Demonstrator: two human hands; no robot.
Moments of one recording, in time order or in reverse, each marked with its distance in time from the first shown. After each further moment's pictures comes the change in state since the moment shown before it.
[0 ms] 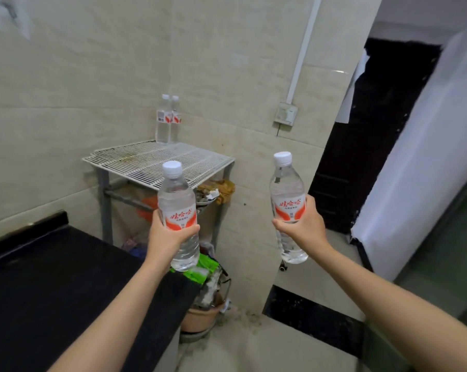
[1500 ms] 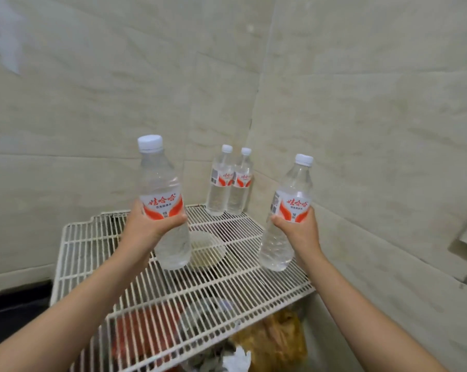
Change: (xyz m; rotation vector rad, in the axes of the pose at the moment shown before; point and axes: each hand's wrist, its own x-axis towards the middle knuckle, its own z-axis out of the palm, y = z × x) left_hand 0.403 -0.001 0.103 0.078 0.480 0.078; right_hand 0.527 0.020 0.281 0.707 -0.497 -0.081
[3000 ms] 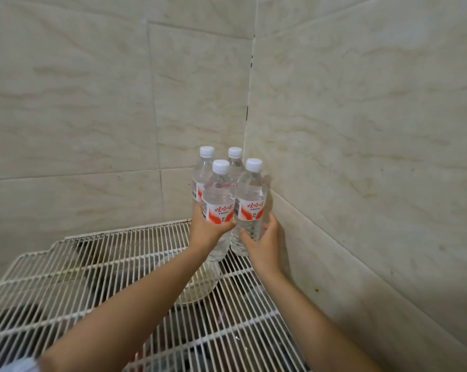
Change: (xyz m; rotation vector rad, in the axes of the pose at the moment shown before) left_hand 0.165 -0.091 0.190 0.236 0.155 -0.047; right_hand 0.146 0.095 0.051 -0.077 -0.173 -0.005
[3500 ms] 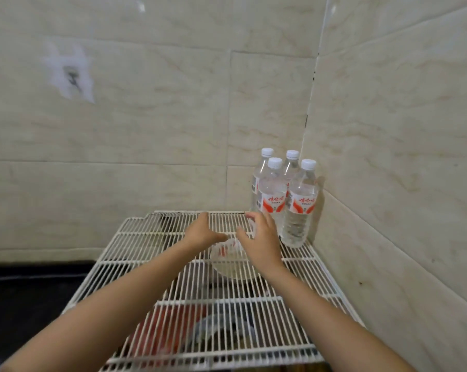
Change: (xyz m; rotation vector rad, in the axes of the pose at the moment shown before) left_hand -0.066 0.004 -0.119 0.602 0.073 -0.179; right_hand -0.080 -0.052 0.035 -0.228 -0.340 -0.405
